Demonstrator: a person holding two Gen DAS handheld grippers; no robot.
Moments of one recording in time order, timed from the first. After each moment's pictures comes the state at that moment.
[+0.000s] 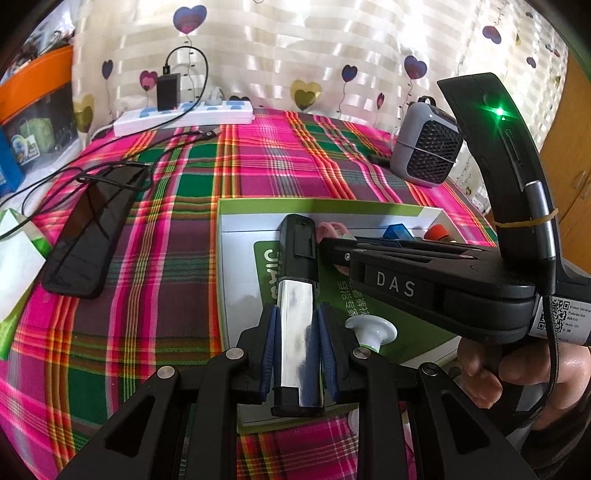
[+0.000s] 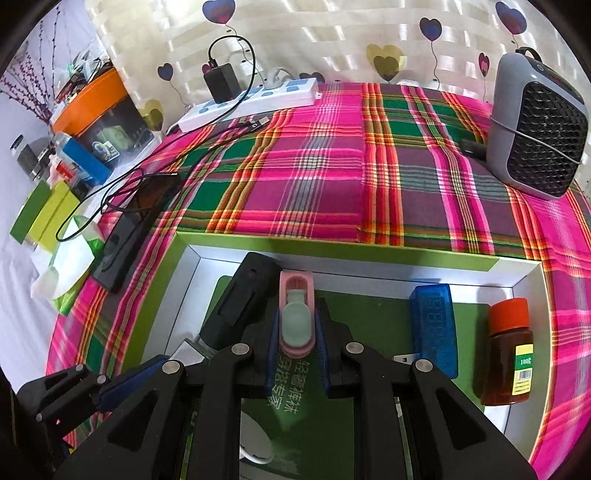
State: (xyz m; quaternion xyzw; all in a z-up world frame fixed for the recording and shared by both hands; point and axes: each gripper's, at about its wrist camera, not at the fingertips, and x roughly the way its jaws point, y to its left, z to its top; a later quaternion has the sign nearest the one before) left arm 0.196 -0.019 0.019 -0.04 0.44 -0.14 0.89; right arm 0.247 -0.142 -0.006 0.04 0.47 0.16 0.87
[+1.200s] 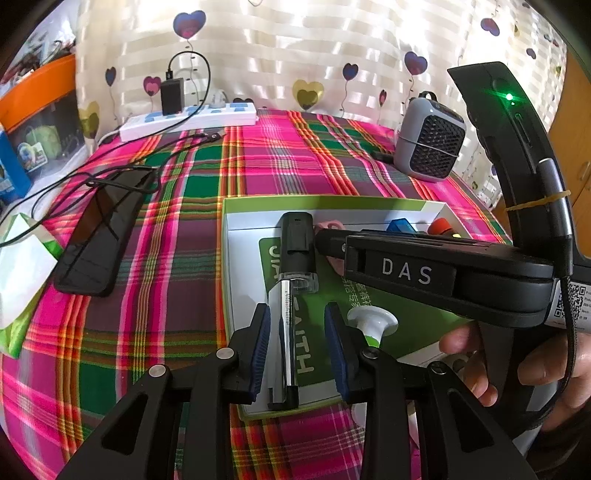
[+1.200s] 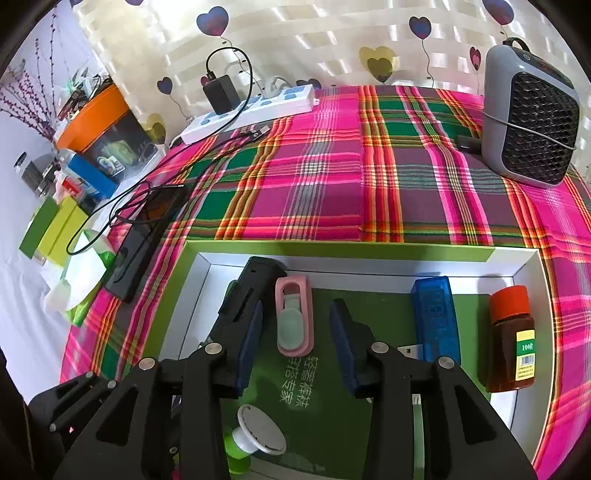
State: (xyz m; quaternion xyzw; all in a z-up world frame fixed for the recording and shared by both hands) left arm 0.188 -0.021 0.024 -0.03 0.43 -0.12 0.89; right arm 0.241 -0.146 0.000 0.07 0.46 0.16 0.87
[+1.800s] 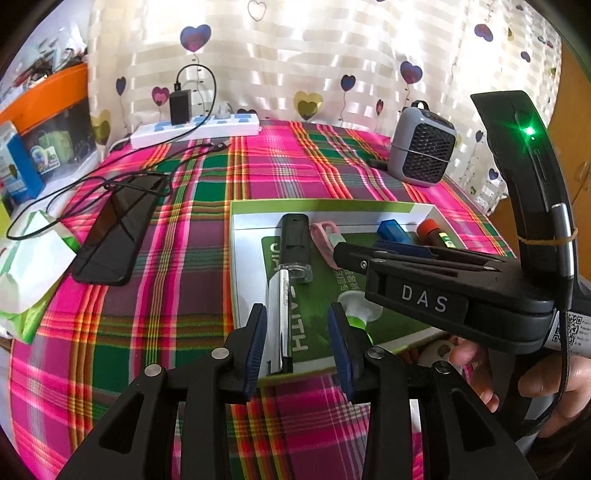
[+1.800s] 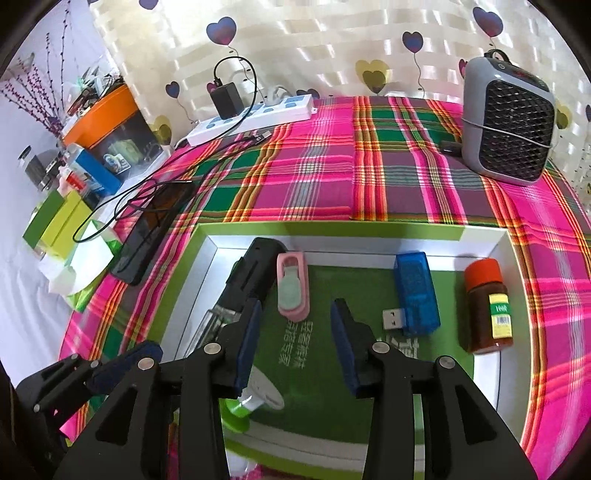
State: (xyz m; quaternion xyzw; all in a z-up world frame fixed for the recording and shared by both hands) left arm 0.161 -0.021 0.037 -0.02 0.42 -0.12 0.90; right arm 0.210 -0.150 0.009 0.06 0.45 0.15 0.88
